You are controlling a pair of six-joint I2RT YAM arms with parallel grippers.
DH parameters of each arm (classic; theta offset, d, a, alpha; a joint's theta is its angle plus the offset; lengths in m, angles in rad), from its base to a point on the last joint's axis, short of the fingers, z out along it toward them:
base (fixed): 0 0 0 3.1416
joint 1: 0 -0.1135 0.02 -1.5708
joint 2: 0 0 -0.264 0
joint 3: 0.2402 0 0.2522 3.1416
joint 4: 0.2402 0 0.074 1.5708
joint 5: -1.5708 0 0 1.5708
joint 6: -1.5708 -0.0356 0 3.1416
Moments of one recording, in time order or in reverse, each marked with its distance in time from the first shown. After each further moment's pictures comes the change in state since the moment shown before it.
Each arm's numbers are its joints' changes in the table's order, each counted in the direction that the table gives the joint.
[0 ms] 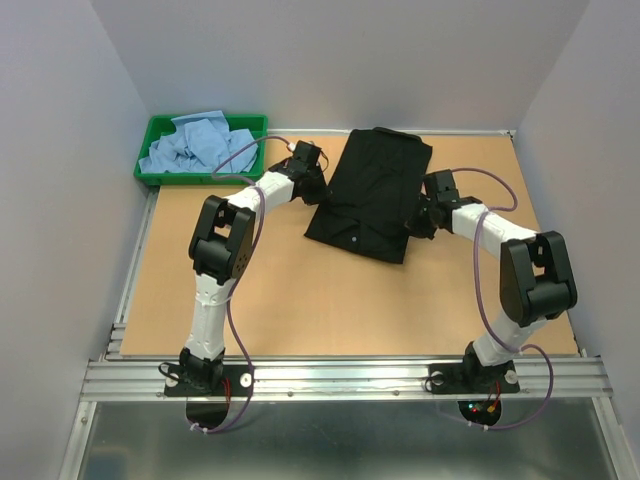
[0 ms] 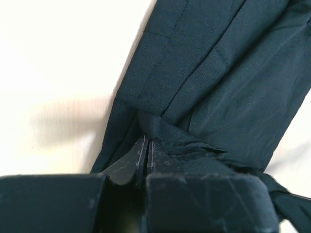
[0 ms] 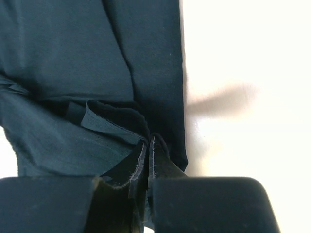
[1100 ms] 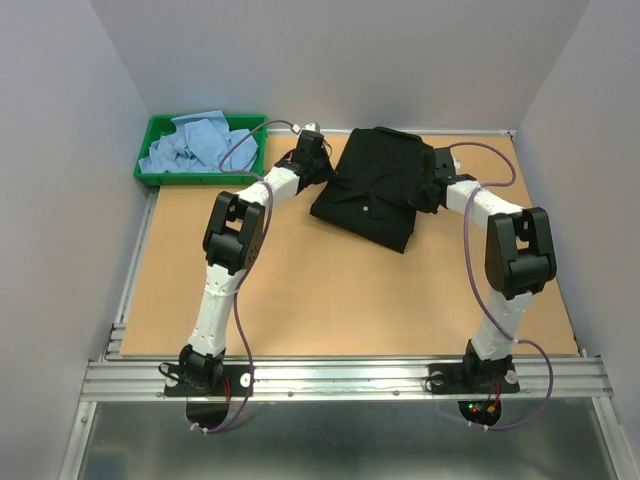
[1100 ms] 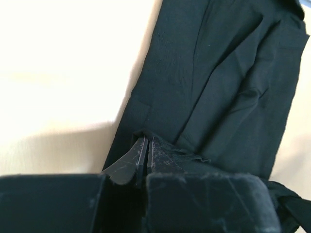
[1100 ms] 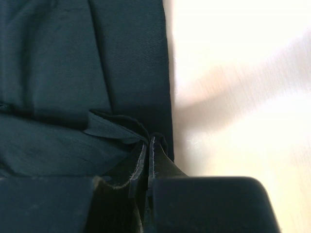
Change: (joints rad) left arm -0.021 -0.170 0.204 -0.203 0.055 -0.038; right arm 0.046 -0.201 0.267 -0.002 -0.157 0.121
